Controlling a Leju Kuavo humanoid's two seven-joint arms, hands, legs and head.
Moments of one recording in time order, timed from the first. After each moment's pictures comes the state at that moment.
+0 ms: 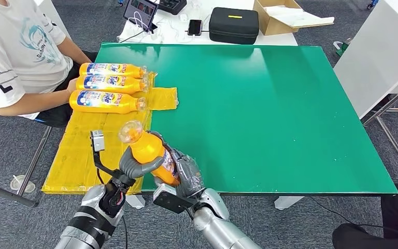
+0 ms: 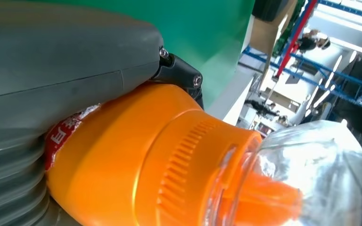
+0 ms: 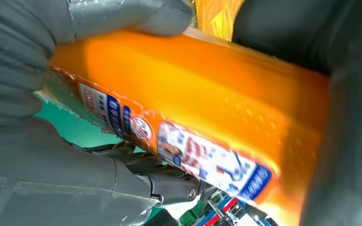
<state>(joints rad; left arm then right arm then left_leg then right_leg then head) -0.36 -0.16 -0.30 -0.82 0.50 -0.61 -0.46 -0.37 0.33 0.53 -0.62 0.58 -0.53 -0.64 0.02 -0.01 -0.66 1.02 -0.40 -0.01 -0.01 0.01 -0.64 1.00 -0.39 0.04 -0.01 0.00</state>
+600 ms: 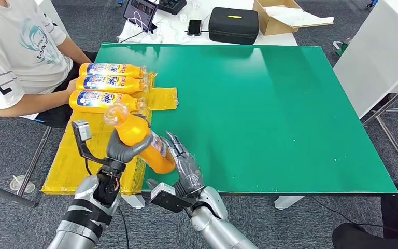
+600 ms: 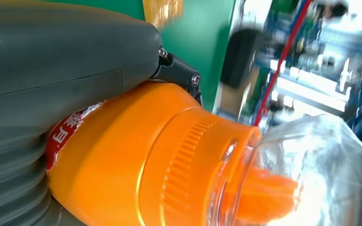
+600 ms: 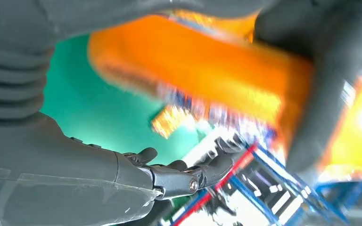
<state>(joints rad) -0.39 -0.18 -0.20 -0.90 0.39 -0.37 -0.50 -0.33 0.32 0.53 -0.76 0.58 -0.60 -0.63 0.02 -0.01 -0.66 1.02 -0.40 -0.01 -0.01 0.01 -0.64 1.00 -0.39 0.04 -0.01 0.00</state>
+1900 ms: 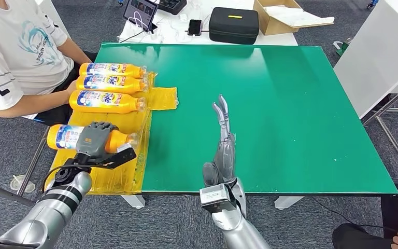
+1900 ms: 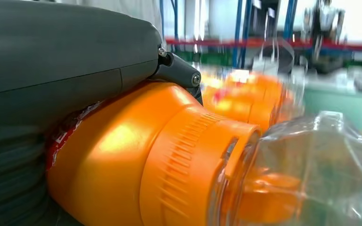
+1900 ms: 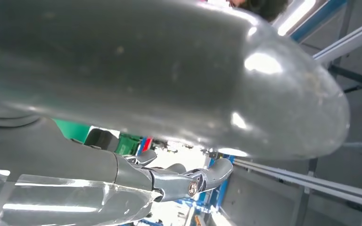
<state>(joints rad) -0.60 0.03 -0.27 -0.42 -1.10 0.36 -0.59 -0.18 0.21 0.56 -1.43 0.29 -0.59 -0.70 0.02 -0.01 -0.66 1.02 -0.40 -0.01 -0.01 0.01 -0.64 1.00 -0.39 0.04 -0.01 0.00</state>
